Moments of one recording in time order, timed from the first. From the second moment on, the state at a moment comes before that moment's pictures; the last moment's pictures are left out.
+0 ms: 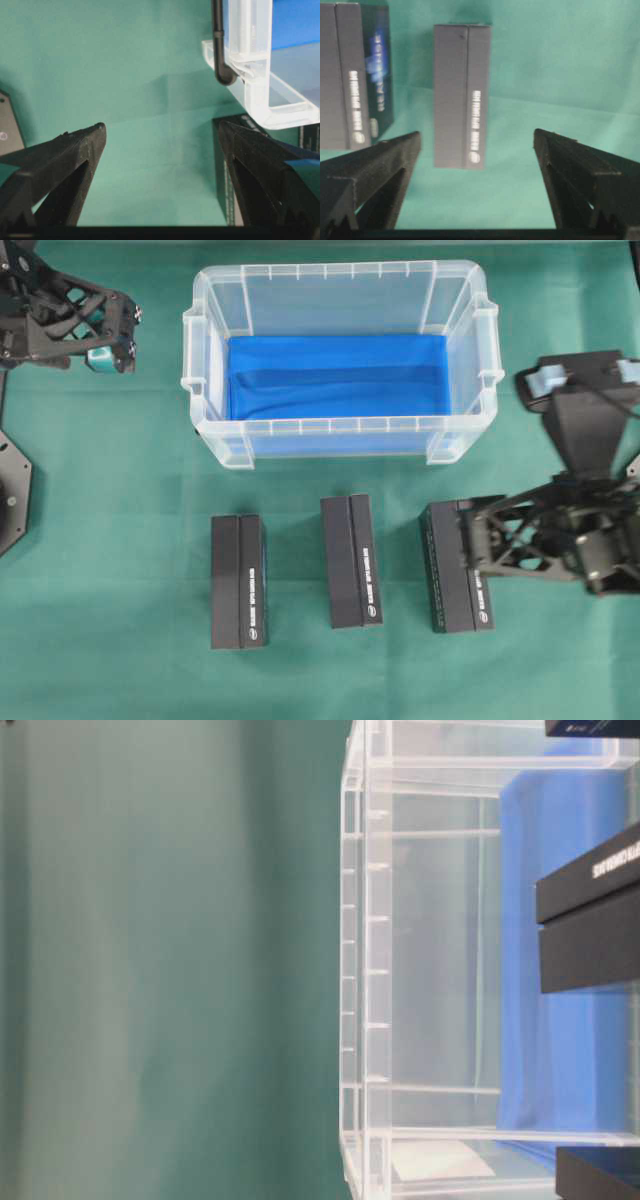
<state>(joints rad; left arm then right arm) 0.33 -0.45 0.38 0.07 1.39 -1.19 0.35 -0.20 0.15 -0.25 1.56 1.97</state>
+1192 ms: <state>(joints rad) 0.32 -0.45 0.39 0.07 1.39 -1.20 0.05 -0.51 0.45 -0.25 1.50 1.61</state>
